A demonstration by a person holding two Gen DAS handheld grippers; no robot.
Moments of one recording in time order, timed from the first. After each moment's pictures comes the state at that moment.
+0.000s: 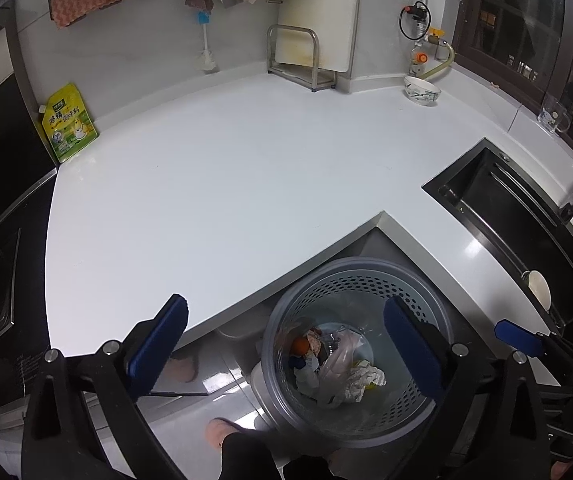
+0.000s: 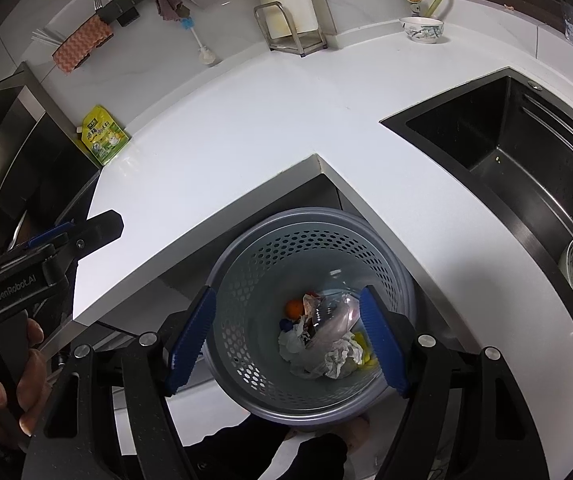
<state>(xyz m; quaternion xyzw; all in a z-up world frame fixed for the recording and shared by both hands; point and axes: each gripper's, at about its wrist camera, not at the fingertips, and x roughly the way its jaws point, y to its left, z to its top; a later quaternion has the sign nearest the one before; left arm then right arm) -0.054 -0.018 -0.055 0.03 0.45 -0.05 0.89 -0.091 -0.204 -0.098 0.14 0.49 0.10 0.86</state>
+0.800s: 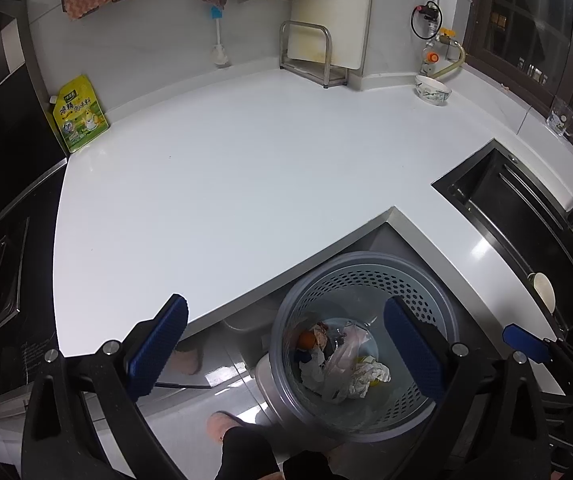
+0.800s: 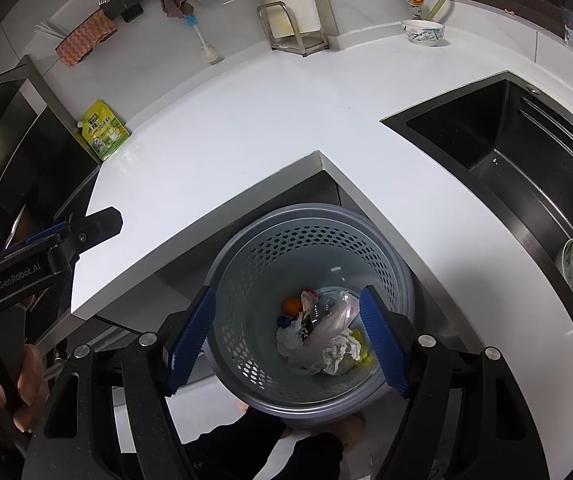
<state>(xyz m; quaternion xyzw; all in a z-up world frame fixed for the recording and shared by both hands) -0.058 -0.012 -0.056 0.02 0.45 -0.03 0.89 -0.100 -0.200 -0.096 0.13 0.49 0.10 0.86</state>
